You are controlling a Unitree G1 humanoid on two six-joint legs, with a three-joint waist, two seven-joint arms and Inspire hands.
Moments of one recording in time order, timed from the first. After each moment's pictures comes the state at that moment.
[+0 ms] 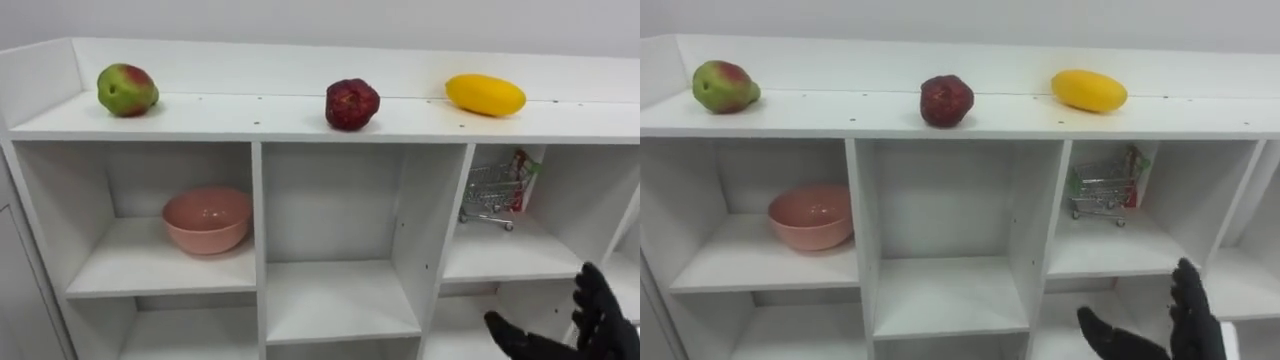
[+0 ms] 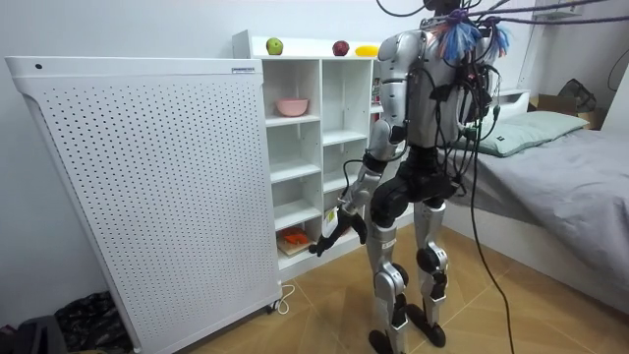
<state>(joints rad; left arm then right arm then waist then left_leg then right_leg) 0.25 0.18 0.05 1.05 0.54 0.04 0.21 0.02 -0.24 -0.10 0.00 0.17 -0.11 -0.36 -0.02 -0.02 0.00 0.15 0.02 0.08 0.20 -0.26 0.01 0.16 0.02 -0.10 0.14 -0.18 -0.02</state>
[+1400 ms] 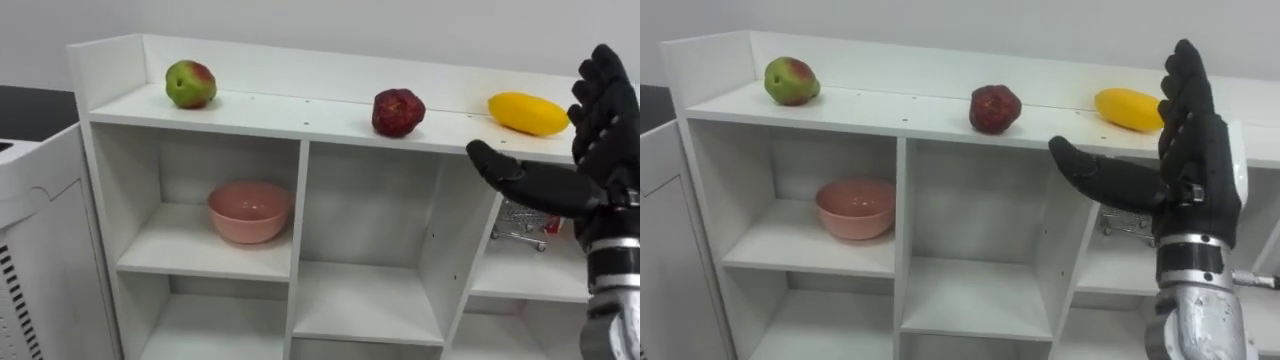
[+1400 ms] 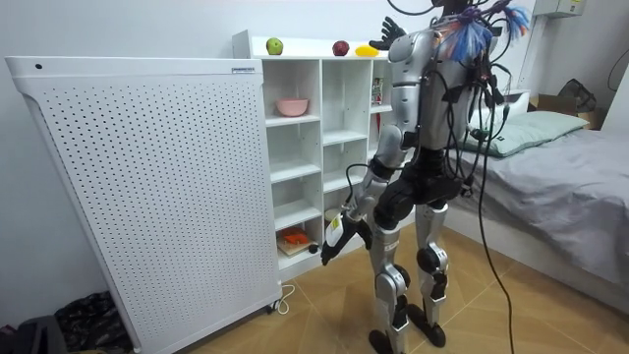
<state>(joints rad) 0.22 0.22 0.03 1.03 0.55 0.05 0.14 -0.38 -0.42 -0.06 -0.03 0.29 -0.14 -0.32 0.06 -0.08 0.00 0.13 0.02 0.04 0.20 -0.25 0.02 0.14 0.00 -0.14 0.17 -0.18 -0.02</state>
